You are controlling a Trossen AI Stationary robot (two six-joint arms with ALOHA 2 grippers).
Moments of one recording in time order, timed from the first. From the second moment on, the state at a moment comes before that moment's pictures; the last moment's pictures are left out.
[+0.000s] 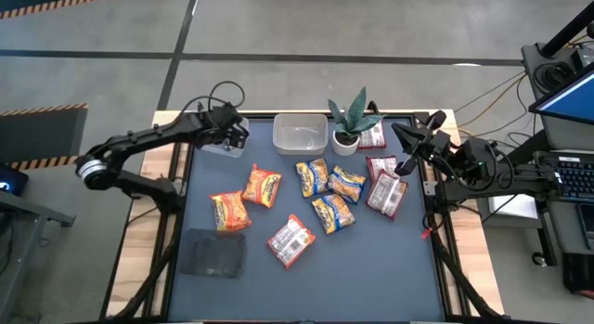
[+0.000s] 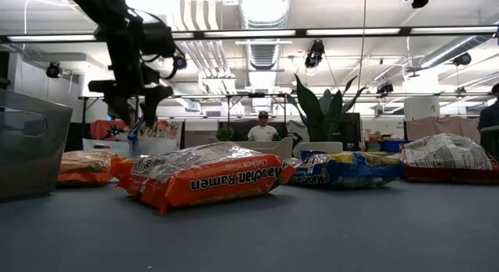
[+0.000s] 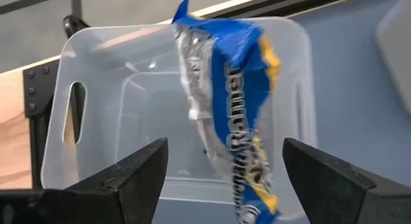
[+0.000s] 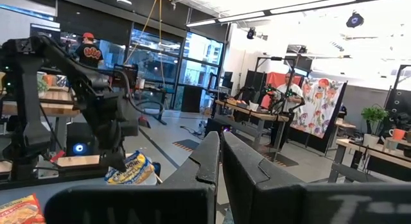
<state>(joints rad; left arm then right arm) 0.64 1.30 0.90 -0.76 -0.45 -0.57 -0.04 0.53 0.55 0.21 0.50 -0.34</state>
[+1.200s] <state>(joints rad) 0.64 1.26 0.94 -0.80 -0.49 -0.53 -0.04 0.53 0.55 0.21 0.50 -0.34</state>
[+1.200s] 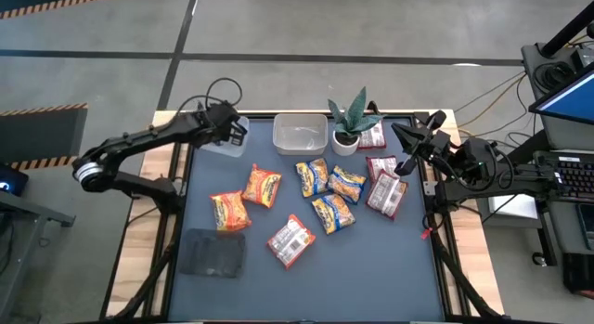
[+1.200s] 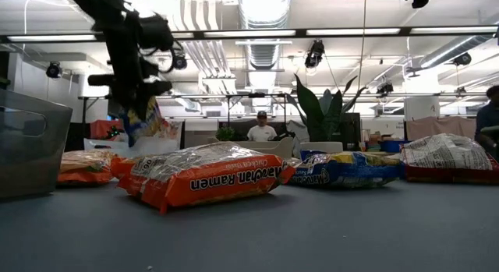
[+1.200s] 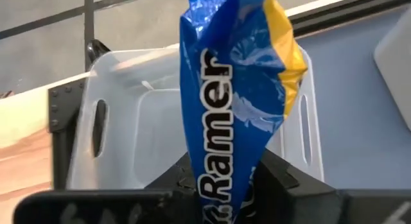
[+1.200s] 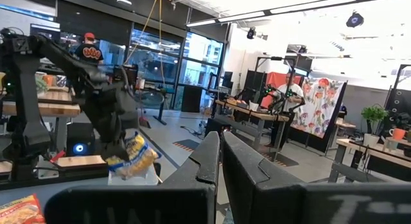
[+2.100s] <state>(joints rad) 0.85 1.65 1.39 -1.27 -0.07 -0.09 -0.04 0.53 0.55 0.22 0.50 -0.34</state>
